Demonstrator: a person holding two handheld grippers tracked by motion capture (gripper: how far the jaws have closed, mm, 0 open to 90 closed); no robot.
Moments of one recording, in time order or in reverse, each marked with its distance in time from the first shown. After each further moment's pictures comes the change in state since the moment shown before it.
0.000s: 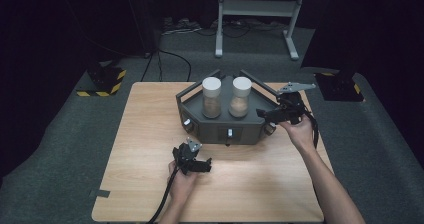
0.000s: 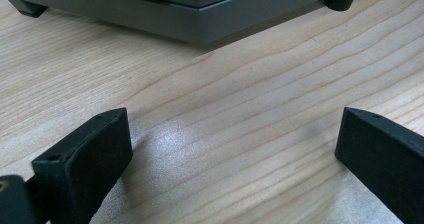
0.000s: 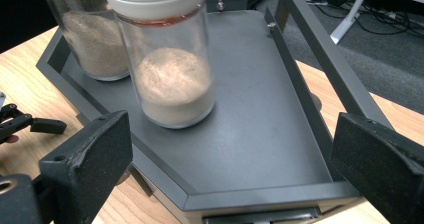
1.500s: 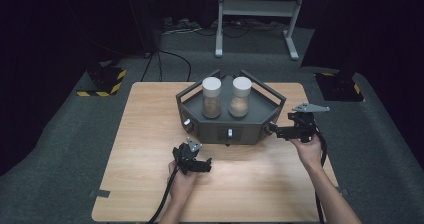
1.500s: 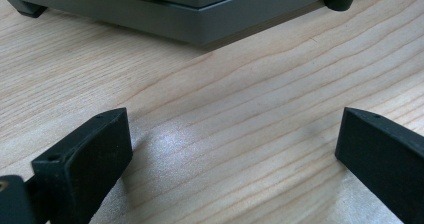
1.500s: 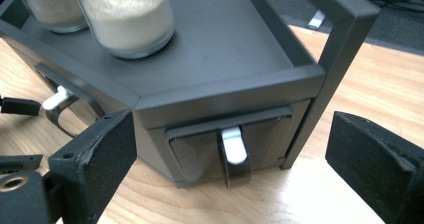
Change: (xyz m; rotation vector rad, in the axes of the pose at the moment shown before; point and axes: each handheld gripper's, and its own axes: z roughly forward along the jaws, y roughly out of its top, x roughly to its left) left arm 0.000 0.000 0.000 -0.001 -0.001 -0.001; right arm -0.009 -0.074 -0.009 -0.021 -0.045 0.109
